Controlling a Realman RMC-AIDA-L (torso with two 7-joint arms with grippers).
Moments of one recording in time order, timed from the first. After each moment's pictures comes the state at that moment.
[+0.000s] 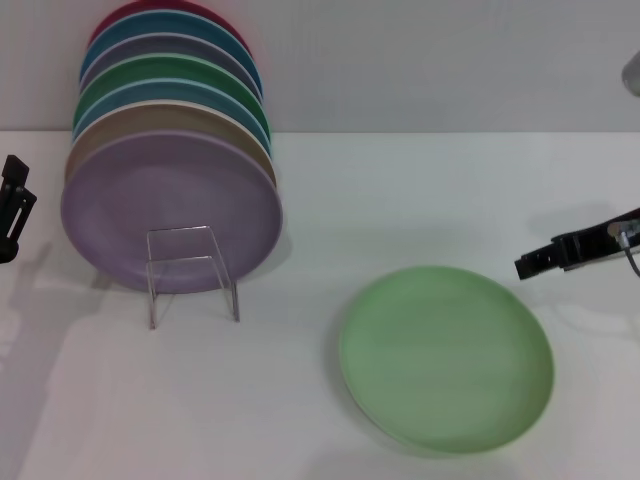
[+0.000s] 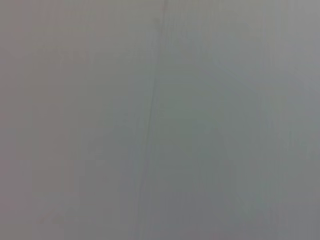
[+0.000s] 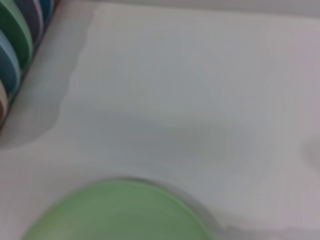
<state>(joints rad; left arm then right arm) -0.26 -2.08 -1.07 -0.25 2.57 1.47 -0.26 0.52 2.05 1.99 1.40 -2.60 1.52 -0.32</state>
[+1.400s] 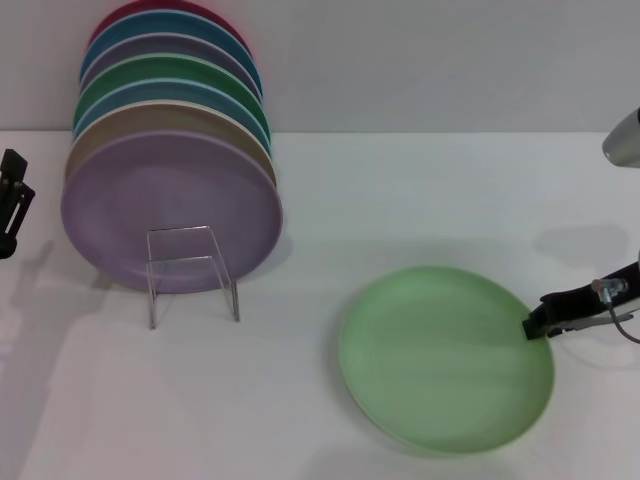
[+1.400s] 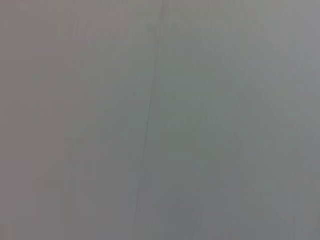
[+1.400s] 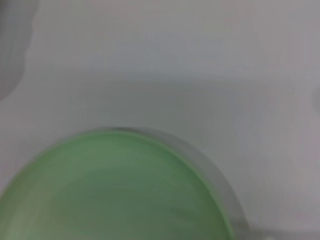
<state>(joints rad) -0.27 -2.07 -1.07 -0.25 2.57 1.49 -0.26 0.55 2.06 2.03 1.13 -2.61 1.44 -0.34</state>
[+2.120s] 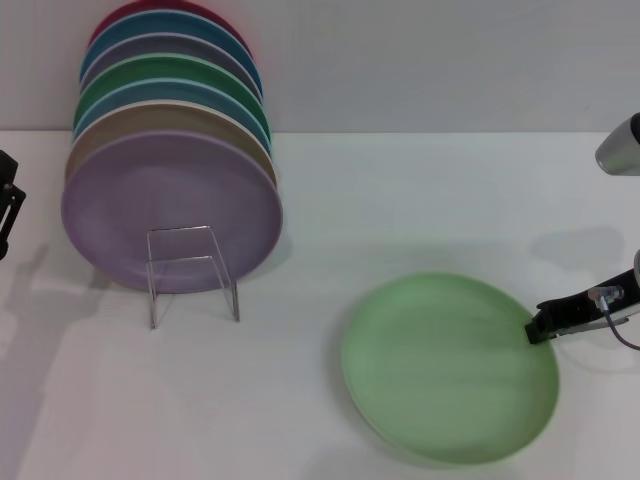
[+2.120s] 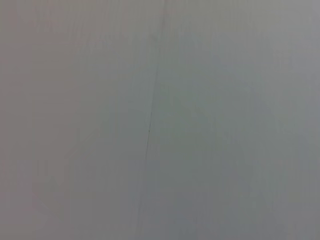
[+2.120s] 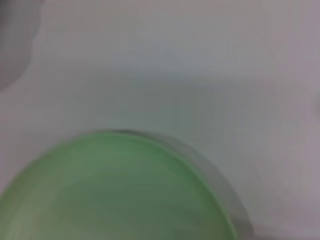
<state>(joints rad) -0.26 -2.07 -1.07 -0.24 2.57 1.52 -0.26 0.54 2.07 2.03 1.12 -2.60 1.43 -0.39</state>
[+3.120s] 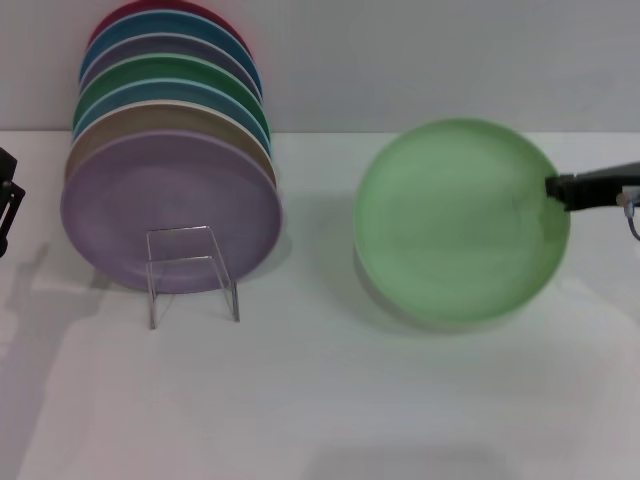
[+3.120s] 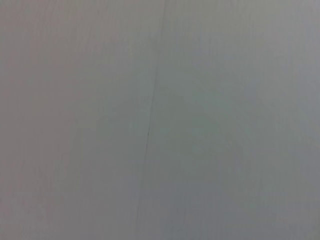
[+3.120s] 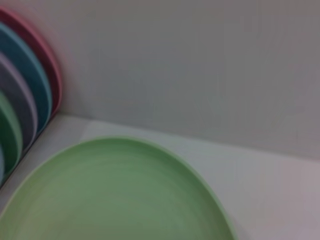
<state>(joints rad) -0.26 -2.07 -1.07 -0.25 2.57 1.52 -0.27 0.31 2.08 1.88 1.48 -2.45 1.03 -0.52</state>
